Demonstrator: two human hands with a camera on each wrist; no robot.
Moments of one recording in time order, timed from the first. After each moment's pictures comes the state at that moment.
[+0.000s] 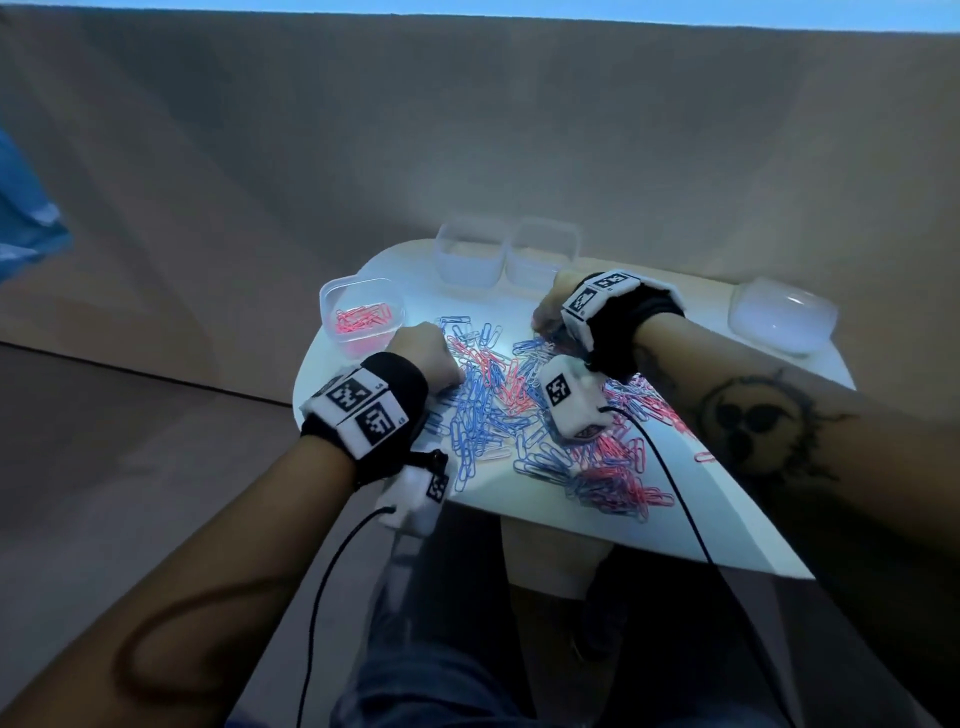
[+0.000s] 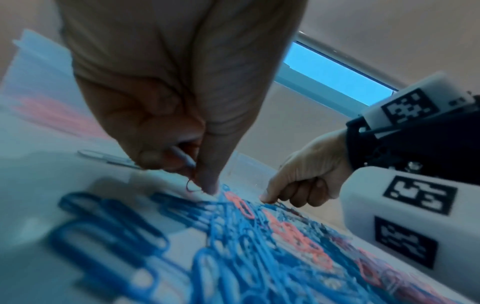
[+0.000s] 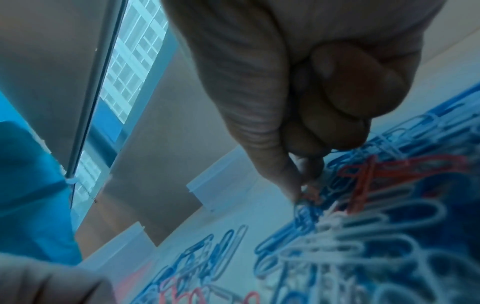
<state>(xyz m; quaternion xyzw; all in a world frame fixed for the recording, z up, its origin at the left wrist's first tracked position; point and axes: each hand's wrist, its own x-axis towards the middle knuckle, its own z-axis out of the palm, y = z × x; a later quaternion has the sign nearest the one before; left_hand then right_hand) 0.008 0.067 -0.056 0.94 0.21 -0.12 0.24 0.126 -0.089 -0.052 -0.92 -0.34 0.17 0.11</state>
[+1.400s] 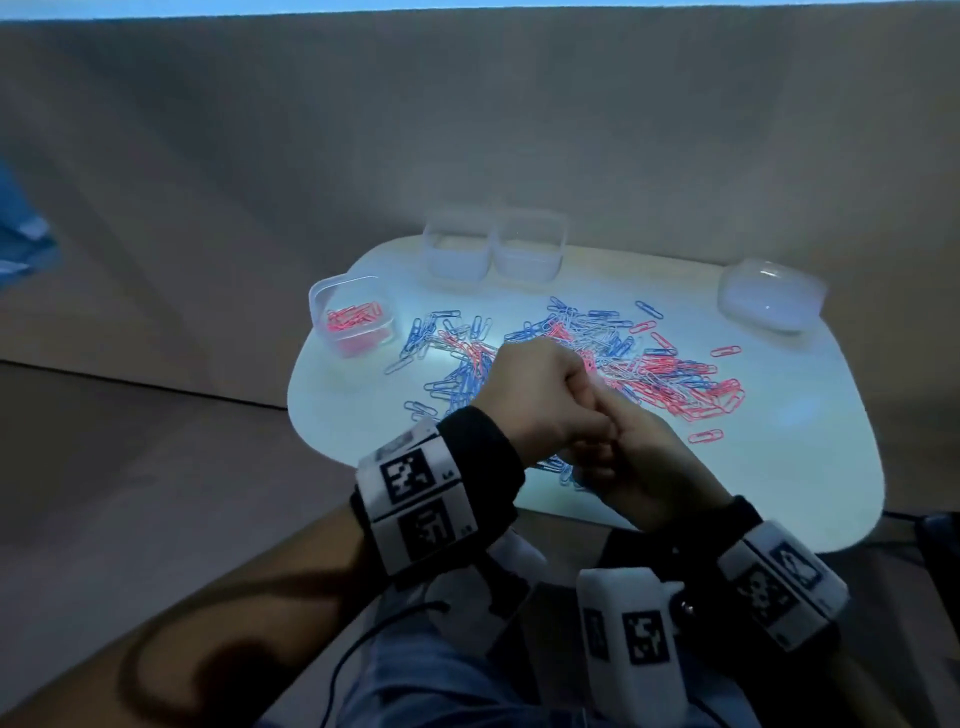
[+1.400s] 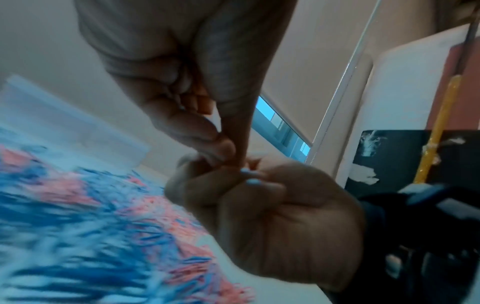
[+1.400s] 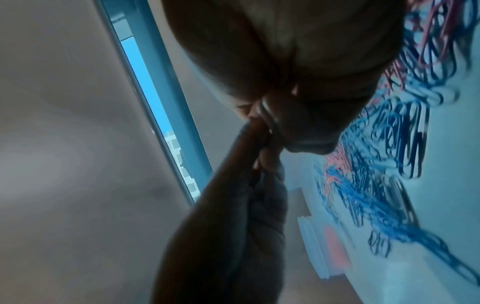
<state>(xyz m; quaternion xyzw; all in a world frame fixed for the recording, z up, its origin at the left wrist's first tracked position) -0.032 -0.029 -0.022 0.92 0.01 -0.05 0.39 -0.017 -0.144 -0.072 -0.50 0.08 0.36 0.78</state>
